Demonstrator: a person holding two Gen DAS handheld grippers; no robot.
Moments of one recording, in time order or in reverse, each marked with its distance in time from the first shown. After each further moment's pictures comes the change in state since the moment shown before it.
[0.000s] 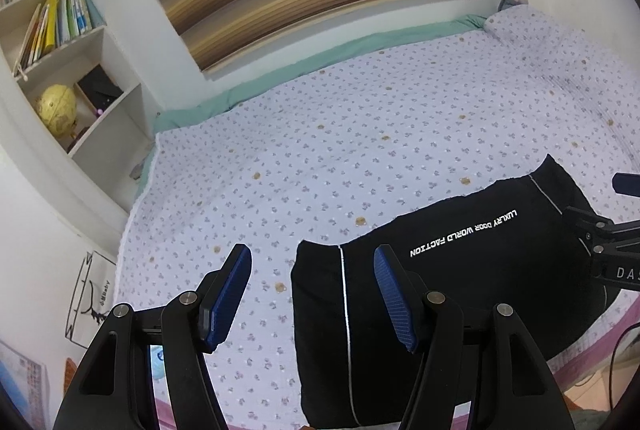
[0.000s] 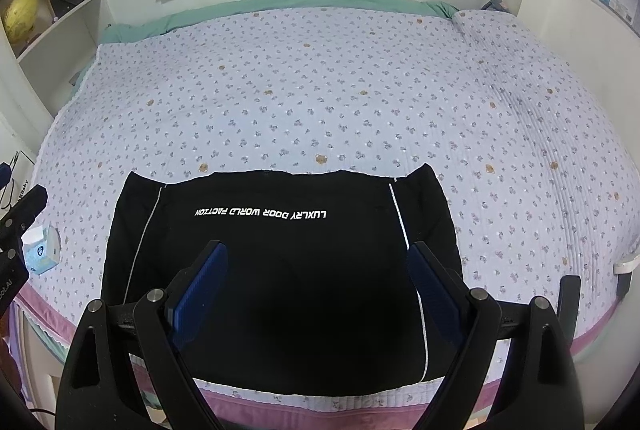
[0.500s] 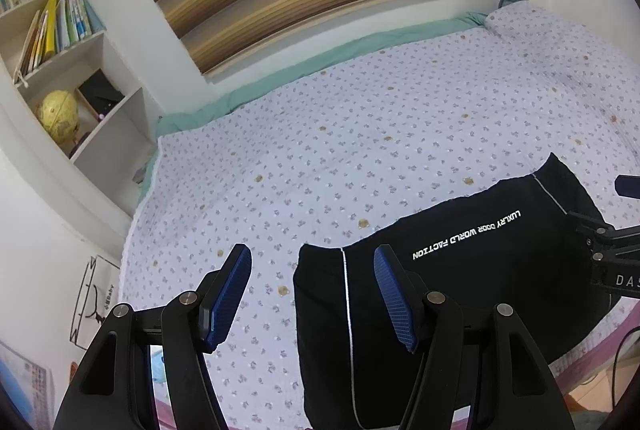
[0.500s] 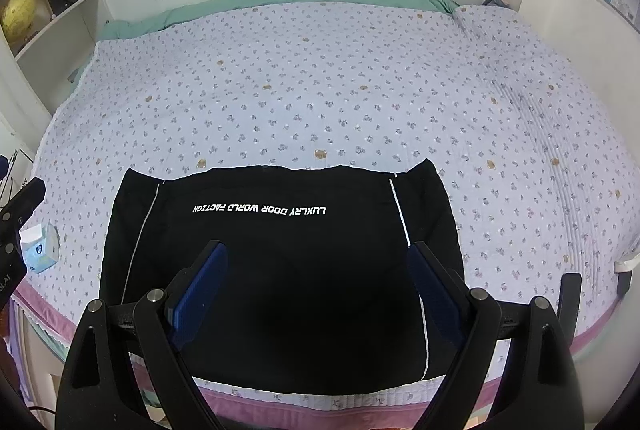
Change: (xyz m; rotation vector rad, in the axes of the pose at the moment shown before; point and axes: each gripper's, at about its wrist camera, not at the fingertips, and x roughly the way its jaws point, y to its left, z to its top) left arm 0.002 -0.006 0.005 0.018 -0.001 0.020; right arm 0.006 -0.001 0.001 -0.006 0.016 -0.001
